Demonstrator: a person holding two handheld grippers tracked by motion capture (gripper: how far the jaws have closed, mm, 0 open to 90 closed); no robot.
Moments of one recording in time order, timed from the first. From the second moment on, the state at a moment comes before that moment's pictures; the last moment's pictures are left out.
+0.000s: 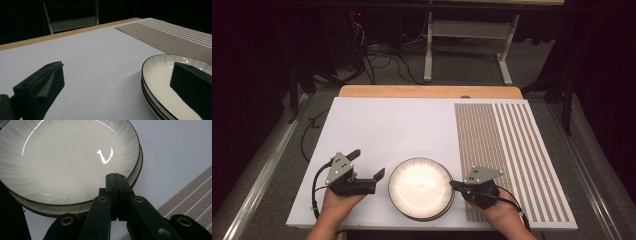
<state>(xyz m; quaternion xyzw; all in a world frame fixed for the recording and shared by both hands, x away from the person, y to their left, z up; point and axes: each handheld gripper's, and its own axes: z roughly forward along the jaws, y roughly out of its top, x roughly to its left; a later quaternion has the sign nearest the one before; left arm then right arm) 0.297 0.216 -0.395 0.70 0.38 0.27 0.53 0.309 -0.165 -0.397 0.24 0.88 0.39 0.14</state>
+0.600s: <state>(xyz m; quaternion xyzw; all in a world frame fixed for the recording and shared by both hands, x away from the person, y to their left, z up) 0.296 0.218 -0.394 0.70 0.39 0.26 0.54 0.304 -0.148 -0.401 0.22 0.89 0.39 0.13</state>
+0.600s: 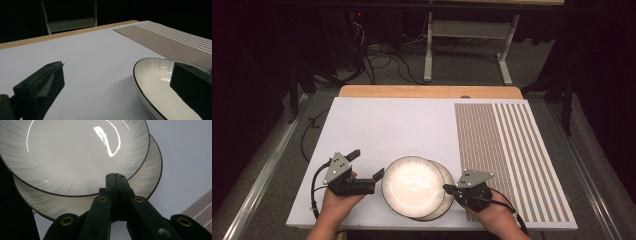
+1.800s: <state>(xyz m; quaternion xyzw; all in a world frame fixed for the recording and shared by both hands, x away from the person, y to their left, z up) 0.292 0.207 -0.386 0.70 0.40 0.21 0.55 0.303 -0.130 -0.405 0.20 0.90 0.38 0.11</state>
